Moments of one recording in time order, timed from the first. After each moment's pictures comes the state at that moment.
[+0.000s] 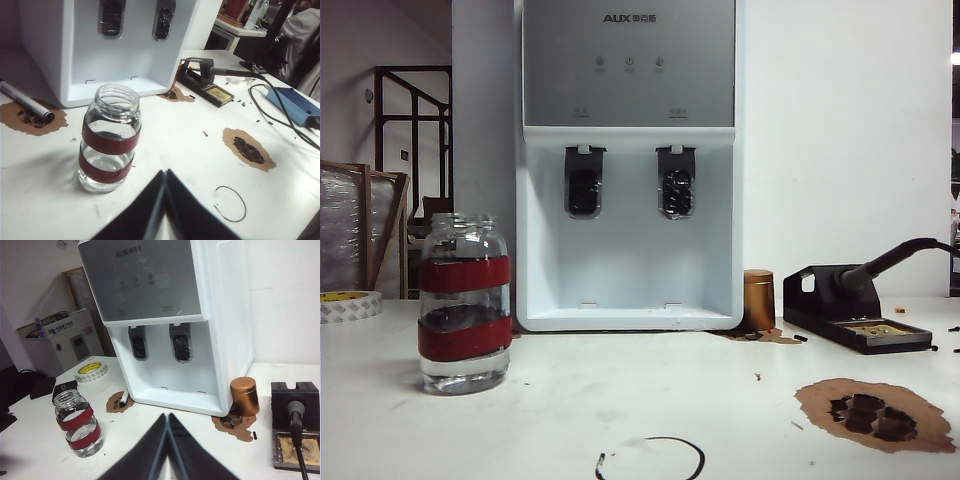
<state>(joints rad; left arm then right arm) -0.19 0.00 0.19 -0.44 0.52 -0.17 0.48 0.00 0.33 -0.37 -0.05 0.20</state>
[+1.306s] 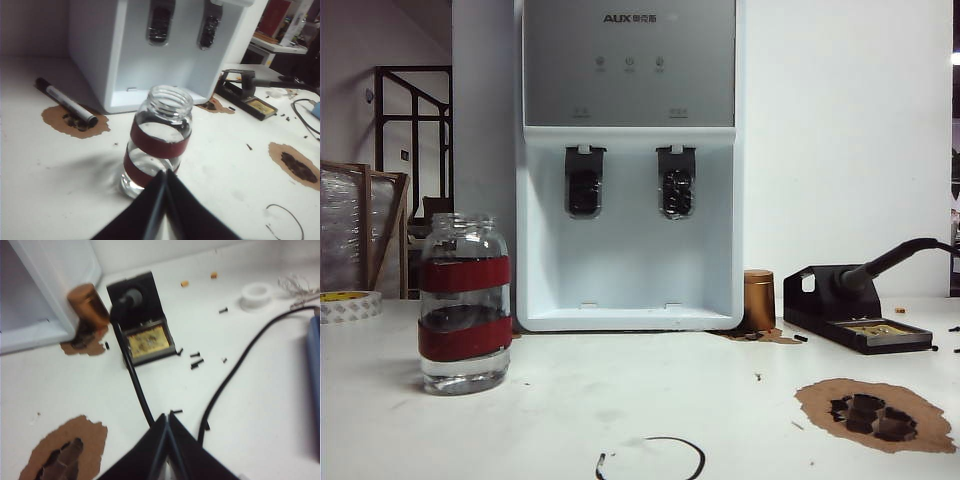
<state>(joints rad) -0.09 0.00 0.04 -0.23 0.49 -0.17 0.00 0.00 0.08 -0.44 -0.07 0.20</state>
